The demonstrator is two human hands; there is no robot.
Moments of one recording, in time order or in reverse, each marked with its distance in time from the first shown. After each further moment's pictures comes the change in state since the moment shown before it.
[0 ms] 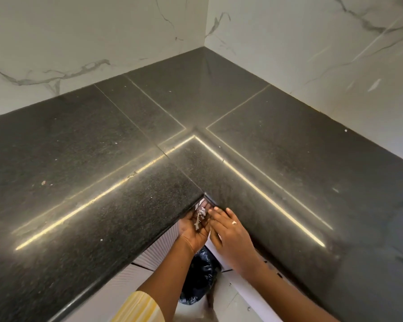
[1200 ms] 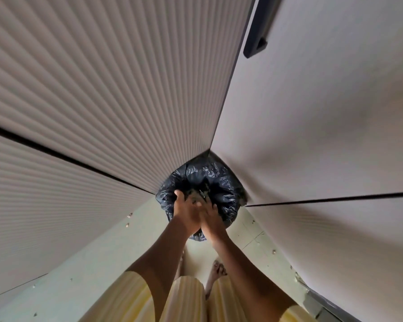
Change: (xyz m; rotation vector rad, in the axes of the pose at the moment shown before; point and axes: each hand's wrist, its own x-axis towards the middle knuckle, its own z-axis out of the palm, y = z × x) left_hand 0.179 -0.081 -0.370 0.244 0.403 -0.087; right_hand -0.202 0.059 0.422 0.712 -0.642 0.891
